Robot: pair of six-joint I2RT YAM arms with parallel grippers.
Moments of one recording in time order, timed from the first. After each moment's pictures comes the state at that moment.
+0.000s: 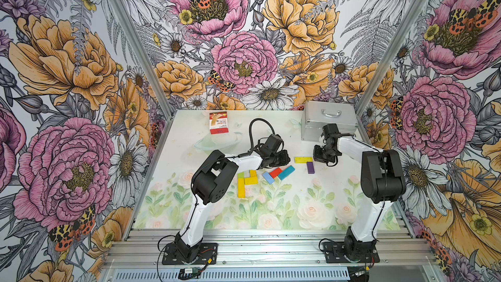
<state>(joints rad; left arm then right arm) -0.74 2.12 1.44 -0.09 0.26 -0.76 0.05 1.85 1.26 -0.66 -0.14 0.30</state>
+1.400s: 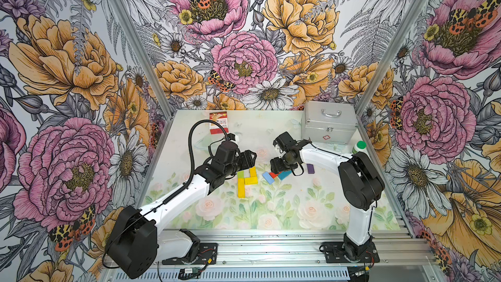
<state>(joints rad) -0.58 1.26 0.83 -0.20 0.05 -0.75 0.57 1.92 1.33 -0.65 -0.14 0.24</state>
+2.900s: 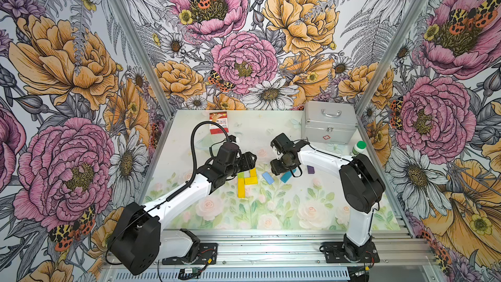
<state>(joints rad) -0.58 1.29 0.82 -0.19 0.06 -0.75 0.61 1.86 1.35 -0.70 -0.04 0.21</state>
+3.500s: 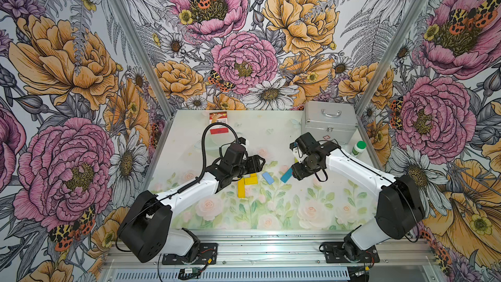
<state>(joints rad) -0.64 1.39 0.82 -0.08 0.16 -0.74 0.50 1.56 1.16 -0.93 -0.04 0.02</state>
